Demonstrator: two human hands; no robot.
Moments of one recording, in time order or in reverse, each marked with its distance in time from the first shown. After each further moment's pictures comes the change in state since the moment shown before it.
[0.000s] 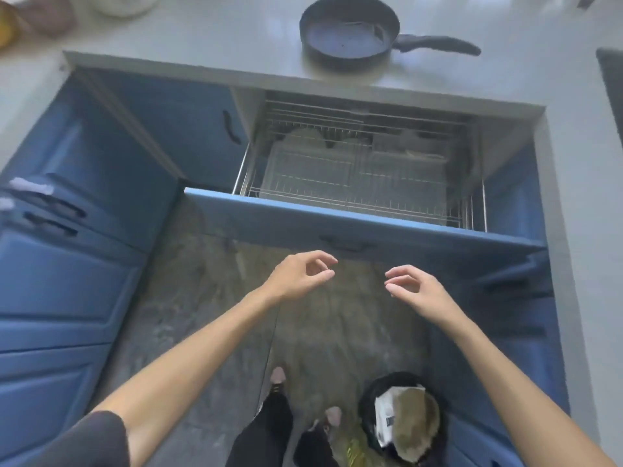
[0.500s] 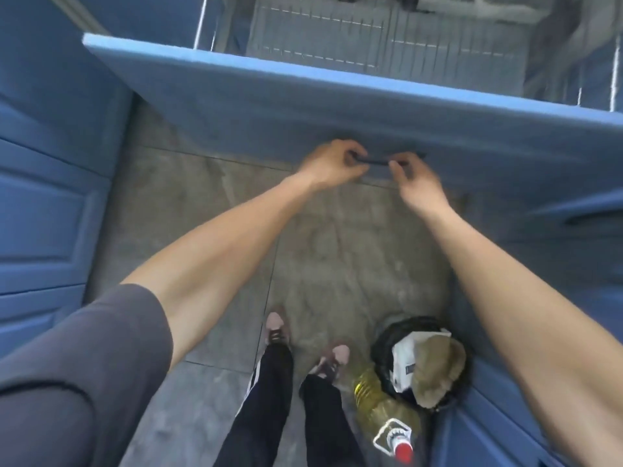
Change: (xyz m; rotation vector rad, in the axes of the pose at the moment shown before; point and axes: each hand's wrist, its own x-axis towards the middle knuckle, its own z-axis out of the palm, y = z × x) left_hand 0.176 -0.116 0.061 0.144 0.037 -0.030; right_hand 0.192 0.103 0.104 -0.215 0.244 -0.005
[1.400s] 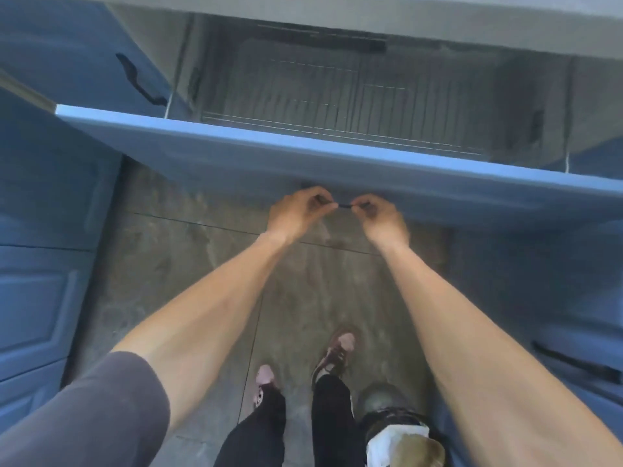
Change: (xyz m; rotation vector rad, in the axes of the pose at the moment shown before) left_hand 0.149 0.045 -0.056 0.012 0.157 -0.139; right_hand 0.173 -0.036 -0.059 0.093 -0.047 0.163
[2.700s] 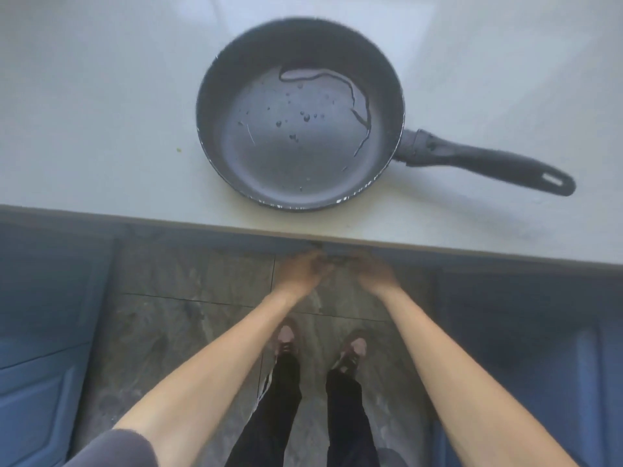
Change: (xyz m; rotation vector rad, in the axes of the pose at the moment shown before) left_hand 0.137 0.077 -0.087 -0.030 -0.260 -0.080; right_hand 0.121 -0.121 -0.084 0.021 -0.278 0.182
